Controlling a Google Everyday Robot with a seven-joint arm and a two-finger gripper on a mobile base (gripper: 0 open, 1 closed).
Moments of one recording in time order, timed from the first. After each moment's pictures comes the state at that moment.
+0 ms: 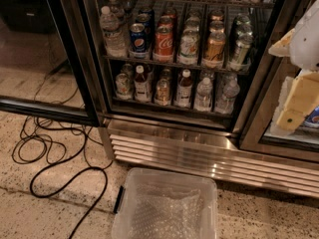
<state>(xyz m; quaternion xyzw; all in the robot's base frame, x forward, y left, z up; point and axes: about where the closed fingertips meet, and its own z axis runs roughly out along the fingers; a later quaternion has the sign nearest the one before) 0.438 -0.216 0.977 -0.60 0.78 -0.04 0.16</state>
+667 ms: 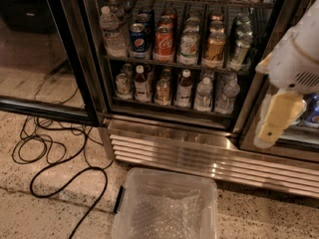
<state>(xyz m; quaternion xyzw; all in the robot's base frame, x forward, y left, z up) 0.448 -0.206 0.934 -0.60 0.78 -0.03 0.14</state>
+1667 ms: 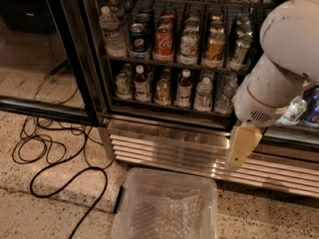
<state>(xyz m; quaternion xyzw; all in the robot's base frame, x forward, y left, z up) 0.452 -0.179 0.843 -0.59 0.80 -0.01 0.11</state>
